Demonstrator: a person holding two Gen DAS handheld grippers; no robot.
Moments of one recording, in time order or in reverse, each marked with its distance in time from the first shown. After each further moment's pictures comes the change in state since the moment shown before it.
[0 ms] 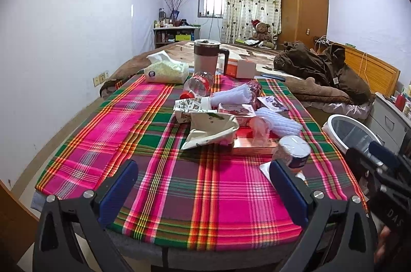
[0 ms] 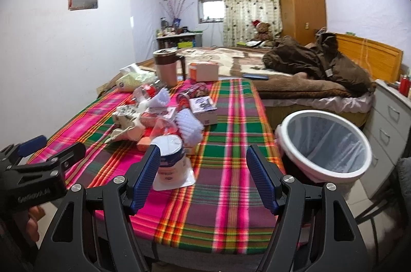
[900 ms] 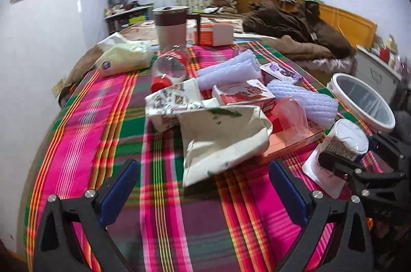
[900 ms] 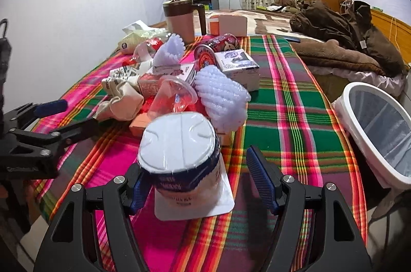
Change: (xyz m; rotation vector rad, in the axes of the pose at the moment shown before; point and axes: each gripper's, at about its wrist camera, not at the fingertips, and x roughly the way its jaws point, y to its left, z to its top) left arm 0.105 0.018 0.027 0.254 0.158 -0.185; right arm 0.091 0.026 -0.018 0.004 0.183 0.090
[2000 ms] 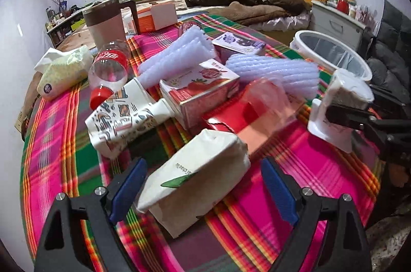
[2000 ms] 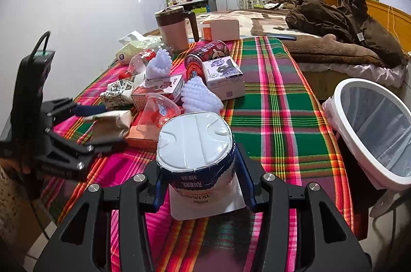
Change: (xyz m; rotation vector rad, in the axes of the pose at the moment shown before) left arm 0.034 -0.014 0.017 0.247 0.126 -0.205; right arm -0.003 -0.025 0.015 0.048 0.005 0.031
